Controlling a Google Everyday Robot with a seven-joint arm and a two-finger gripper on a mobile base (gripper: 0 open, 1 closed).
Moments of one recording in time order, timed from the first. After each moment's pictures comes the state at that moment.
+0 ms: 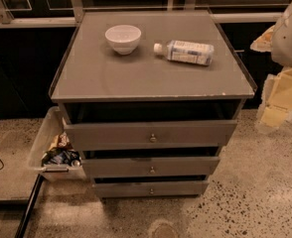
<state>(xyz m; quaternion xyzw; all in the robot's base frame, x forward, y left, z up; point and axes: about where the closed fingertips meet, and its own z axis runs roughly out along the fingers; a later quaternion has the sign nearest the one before) 0.438 -0.217 0.977 -0.60 0.78 -0.03 0.16</state>
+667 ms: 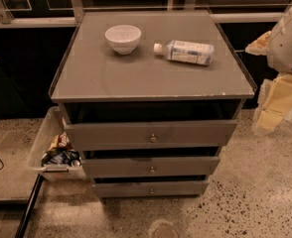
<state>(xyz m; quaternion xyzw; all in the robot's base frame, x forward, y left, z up) 0.446 -0.215 0.964 -0.62 0.77 -0.03 0.18</state>
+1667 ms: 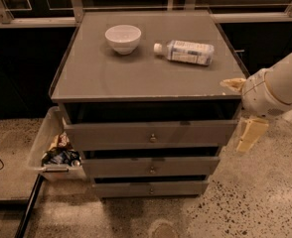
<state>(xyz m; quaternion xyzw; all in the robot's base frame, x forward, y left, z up) 0.491 -0.220 0.839 -0.68 0.69 0.01 0.24</state>
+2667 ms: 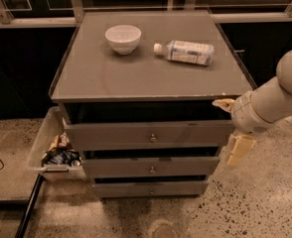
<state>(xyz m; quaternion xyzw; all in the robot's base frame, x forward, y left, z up) 0.494 -0.217 0.771 -0.68 0.70 0.05 0.22</state>
